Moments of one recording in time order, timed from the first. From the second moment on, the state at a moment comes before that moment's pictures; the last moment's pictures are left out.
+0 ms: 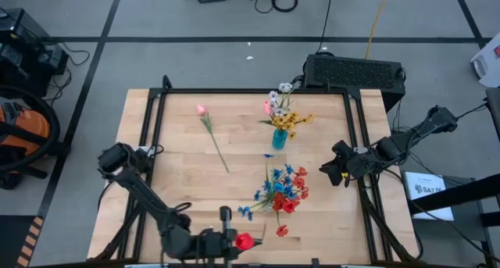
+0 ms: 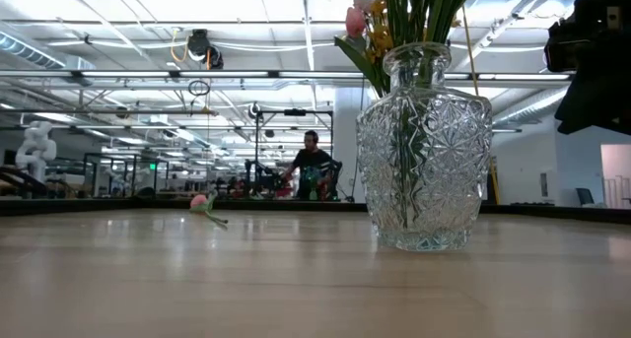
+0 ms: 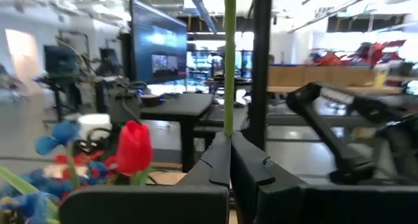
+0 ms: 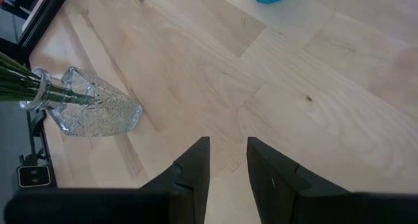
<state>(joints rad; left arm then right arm) -0.79 1.90 1.44 0.77 -0.83 0.20 0.49 0.58 0.45 -0.71 0.39 1.24</state>
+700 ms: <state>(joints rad) -0.65 1.93 1.44 0.62 -0.84 0.14 0.49 0.58 0.45 -0.71 0.39 1.18</state>
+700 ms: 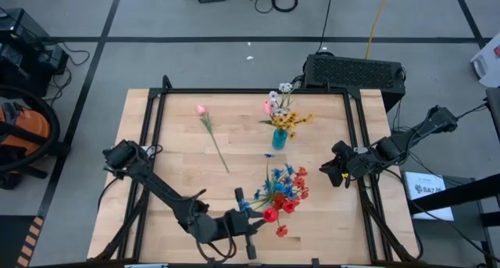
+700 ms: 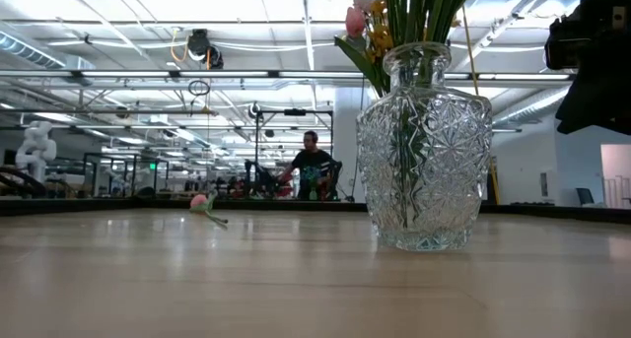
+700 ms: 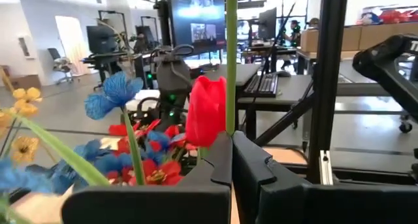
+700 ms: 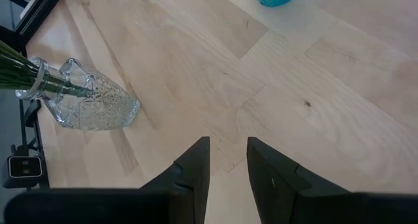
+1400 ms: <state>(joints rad) -0.64 1.94 1.30 0.61 -0.93 -0.02 0.49 0.58 0.45 -0.71 0.39 1.17</state>
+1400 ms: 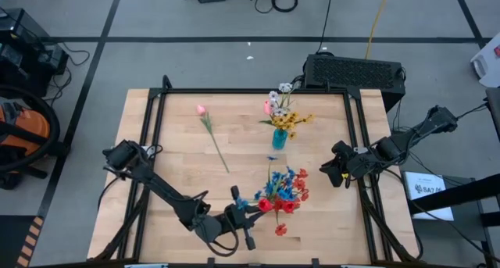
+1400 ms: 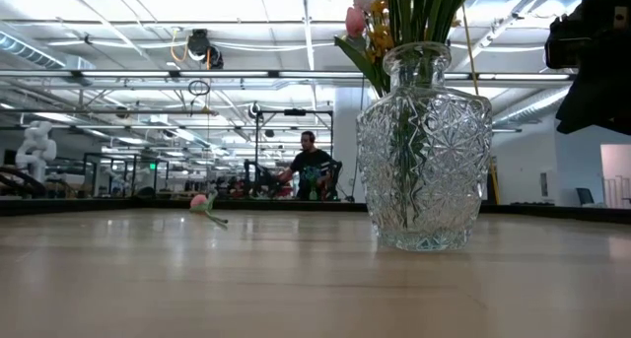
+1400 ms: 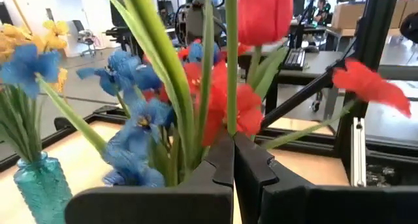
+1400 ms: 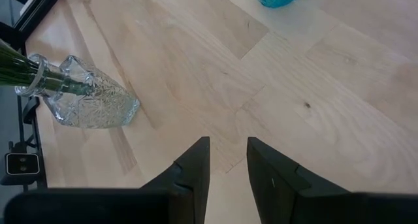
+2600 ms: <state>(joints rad) -0.65 2.02 1.30 0.67 -0.94 -0.20 0.49 0.58 0.45 -0.71 0.39 1.19</state>
